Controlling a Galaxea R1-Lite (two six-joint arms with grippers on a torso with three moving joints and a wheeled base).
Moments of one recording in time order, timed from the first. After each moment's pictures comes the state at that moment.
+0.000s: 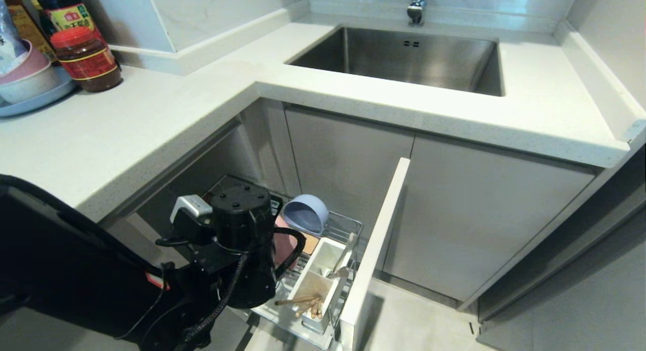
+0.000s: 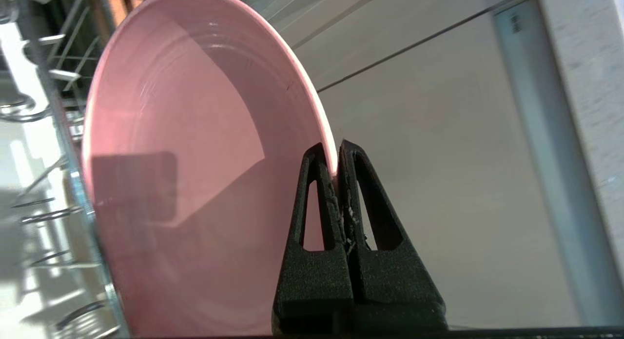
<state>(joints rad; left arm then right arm) -0.74 1.86 -0.66 -1.05 0.99 -1.07 0.00 0.00 0.00 0.00 0.00 -0.01</state>
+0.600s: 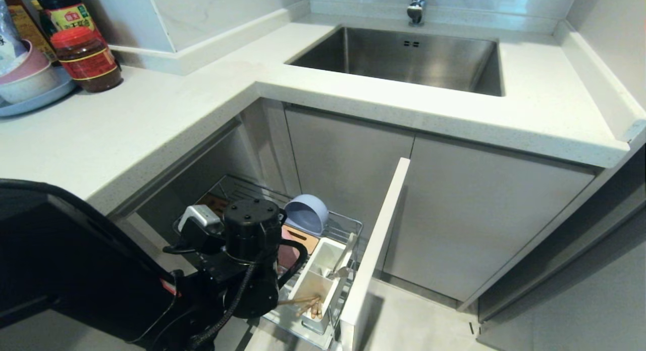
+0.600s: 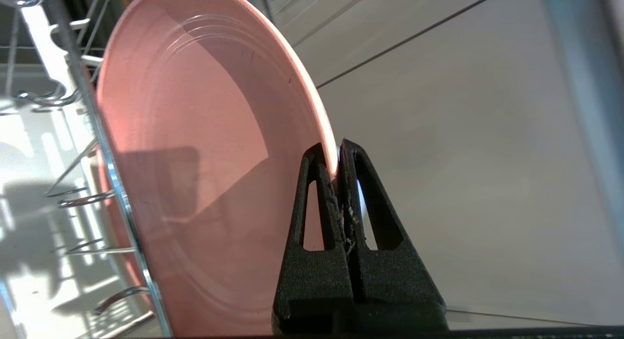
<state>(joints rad) -0.74 1.90 -0.63 -1.05 0.98 -1.08 0.00 0.00 0.00 0.00 0.00 -0.01</state>
